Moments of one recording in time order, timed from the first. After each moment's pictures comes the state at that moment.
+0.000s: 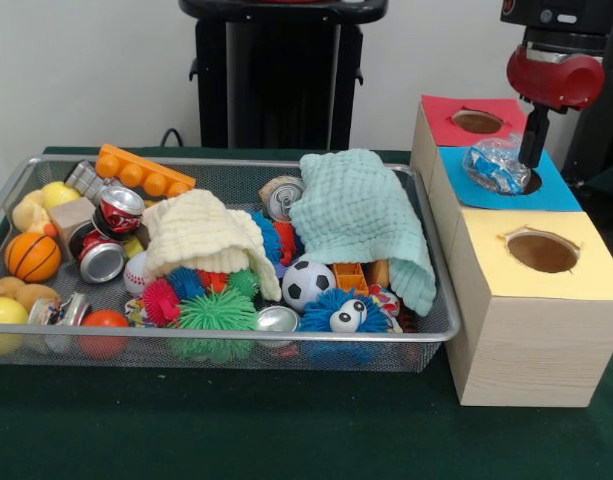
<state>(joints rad) 0.29 -0.69 -0.19 1.74 0.11 0.32 0.17</state>
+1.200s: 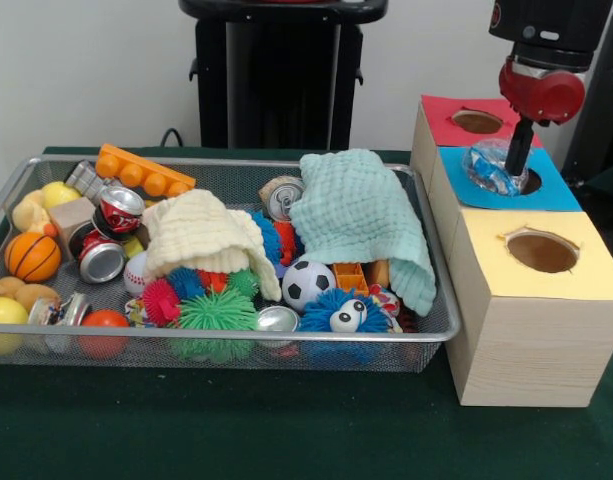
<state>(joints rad) 0.29 -0.65 -0.20 1.73 0.13 0.36 0.24</state>
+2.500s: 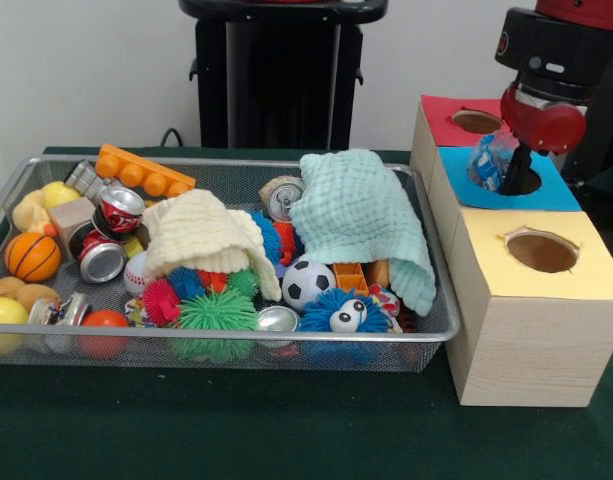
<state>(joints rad) 0.35 -0.54 -0.27 1.61 0.15 0.42 0.27</state>
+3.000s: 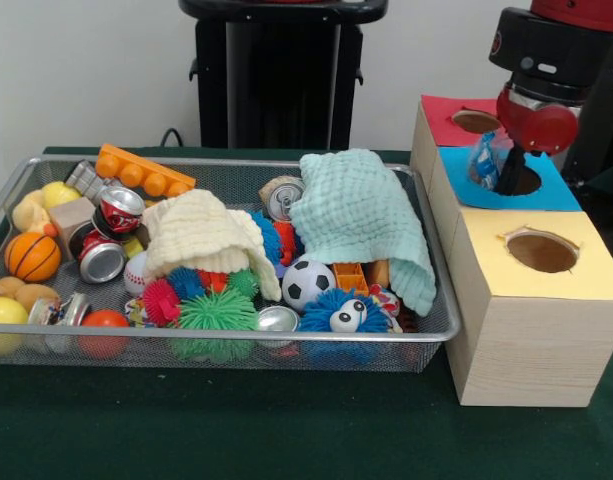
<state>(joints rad) 0.33 -0.54 -0.27 1.62 0.16 0.43 0.28</state>
